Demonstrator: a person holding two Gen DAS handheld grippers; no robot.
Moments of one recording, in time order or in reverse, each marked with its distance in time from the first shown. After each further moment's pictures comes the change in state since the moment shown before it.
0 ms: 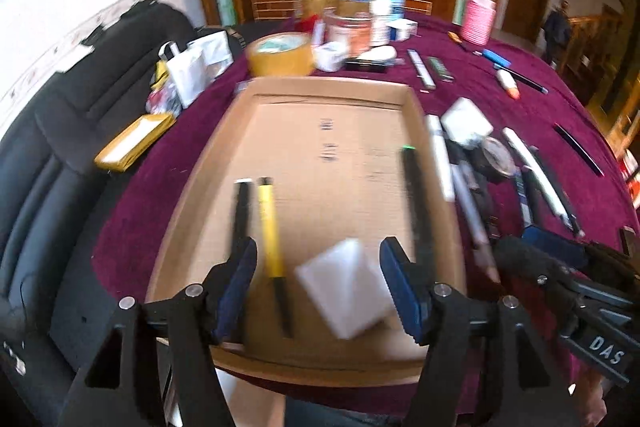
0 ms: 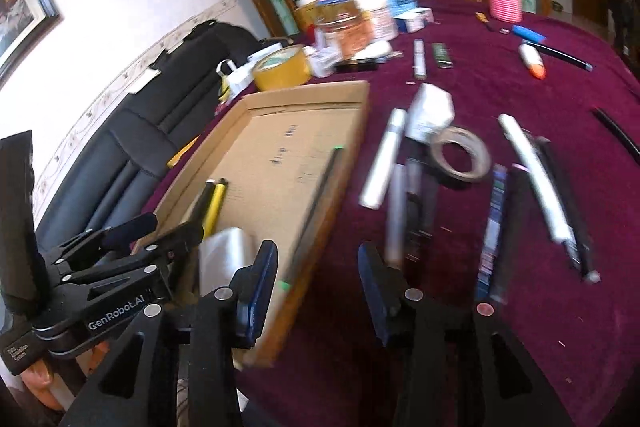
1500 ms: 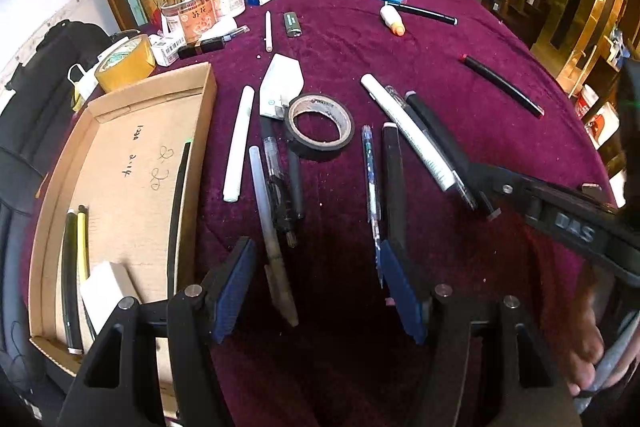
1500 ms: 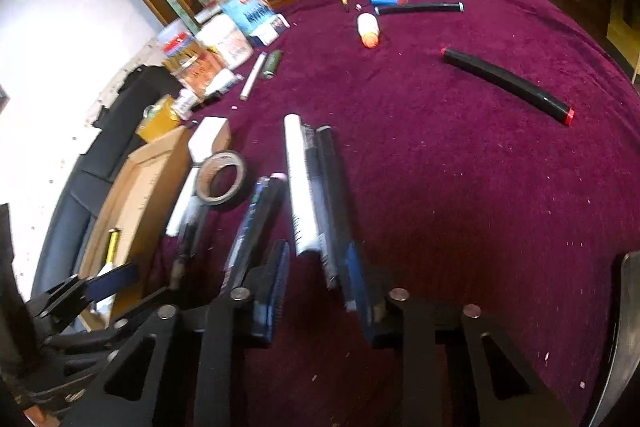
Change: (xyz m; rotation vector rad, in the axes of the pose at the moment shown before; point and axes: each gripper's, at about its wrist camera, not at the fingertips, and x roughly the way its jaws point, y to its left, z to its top) left arm 0.035 -0.158 0.008 0.163 0.125 -0.152; right arm -0.035 -0.183 0.007 0.223 -0.002 -0.094
